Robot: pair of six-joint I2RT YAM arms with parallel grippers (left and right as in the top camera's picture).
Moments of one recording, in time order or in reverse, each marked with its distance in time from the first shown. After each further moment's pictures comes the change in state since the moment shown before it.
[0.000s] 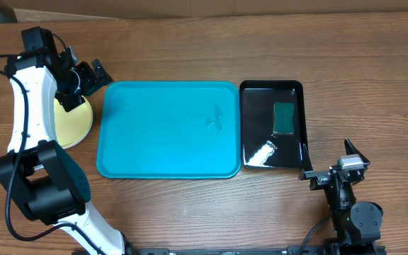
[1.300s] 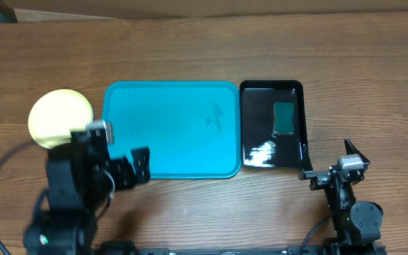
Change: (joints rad) left arm -0.311 -1.226 -0.756 0.024 -0.111 0.007; right arm 0.000 -0.001 0.000 0.000 0.000 -0.003
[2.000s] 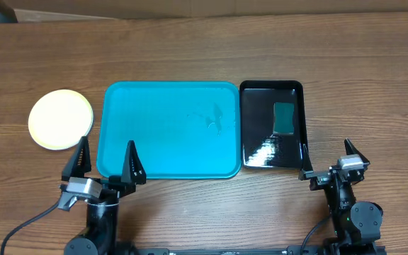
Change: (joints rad) left arm 0.000 -0.715 -0.835 1.313 -0.106 0.000; right arm 0.000 0.000 0.000 -0.001 0.000 0.000
